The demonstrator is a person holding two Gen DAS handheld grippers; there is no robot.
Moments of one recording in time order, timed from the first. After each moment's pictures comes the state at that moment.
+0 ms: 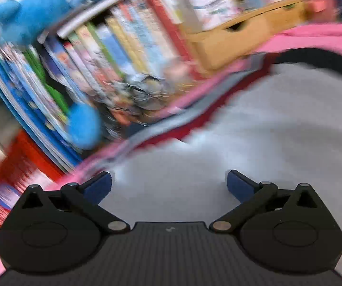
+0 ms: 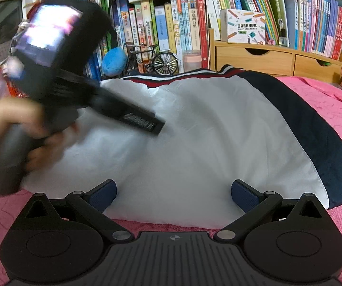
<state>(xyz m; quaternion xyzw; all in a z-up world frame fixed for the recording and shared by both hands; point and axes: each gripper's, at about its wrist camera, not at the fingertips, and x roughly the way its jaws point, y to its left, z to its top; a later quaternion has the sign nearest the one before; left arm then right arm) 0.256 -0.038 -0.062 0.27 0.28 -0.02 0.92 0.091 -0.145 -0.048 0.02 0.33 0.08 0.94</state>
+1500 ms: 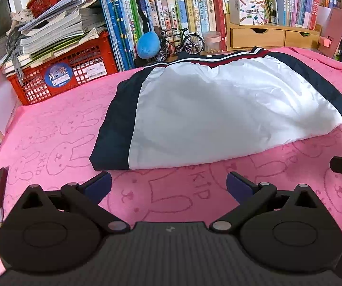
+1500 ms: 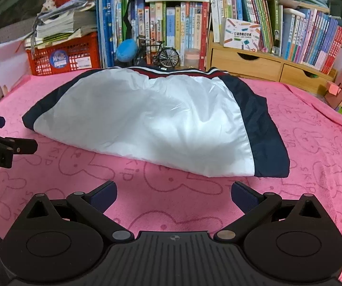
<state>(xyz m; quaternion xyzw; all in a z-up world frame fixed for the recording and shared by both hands) 0.038 0.041 0.008 0.08 0.38 0.00 0.92 0.008 -0.187 0.005 -0.05 0.37 0.10 0.92</state>
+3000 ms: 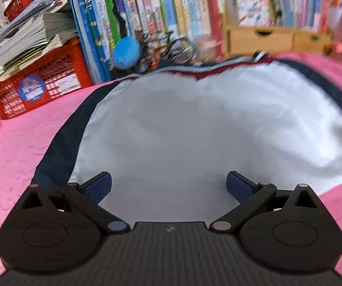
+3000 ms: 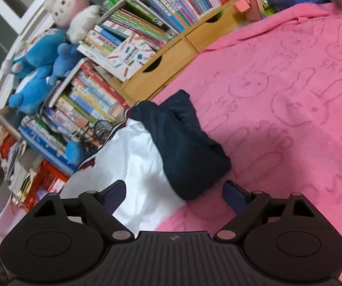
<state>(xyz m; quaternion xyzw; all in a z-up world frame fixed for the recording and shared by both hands) 0.124 -0.007 -0.037 0.08 0.36 0.01 0.93 0.062 -0.327 -0.053 0.35 0.30 0.03 0.89</state>
